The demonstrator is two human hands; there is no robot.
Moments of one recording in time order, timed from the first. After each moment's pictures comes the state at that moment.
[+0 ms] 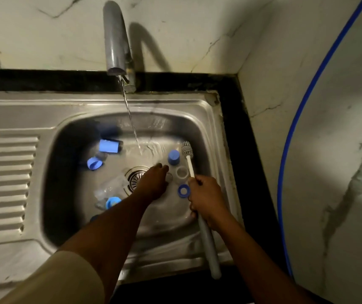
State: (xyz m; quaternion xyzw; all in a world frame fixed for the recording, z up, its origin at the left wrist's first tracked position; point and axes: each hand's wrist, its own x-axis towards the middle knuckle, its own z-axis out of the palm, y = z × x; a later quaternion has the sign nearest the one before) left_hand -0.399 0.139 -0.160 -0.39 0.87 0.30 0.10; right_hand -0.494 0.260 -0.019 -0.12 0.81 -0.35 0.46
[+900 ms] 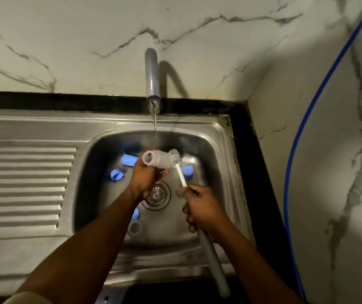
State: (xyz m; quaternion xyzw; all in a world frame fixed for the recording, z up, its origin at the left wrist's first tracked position) left_hand -0.355 0.099 -0.088 -0.43 0.37 0.76 -0.33; right_hand -0.451 0.251 0.040 -0.18 0.72 -0.38 0.55
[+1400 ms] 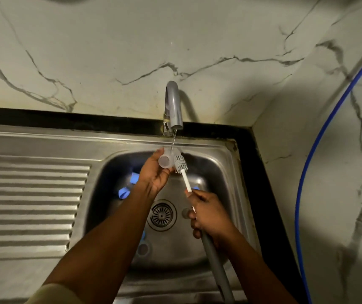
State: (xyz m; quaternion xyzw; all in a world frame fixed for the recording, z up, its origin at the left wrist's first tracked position) left_hand -0.378 0.038 -0.036 -0.36 0.05 0.86 -0.36; right_hand -0.439 0.216 0.067 -0.18 0.71 -0.41 0.54
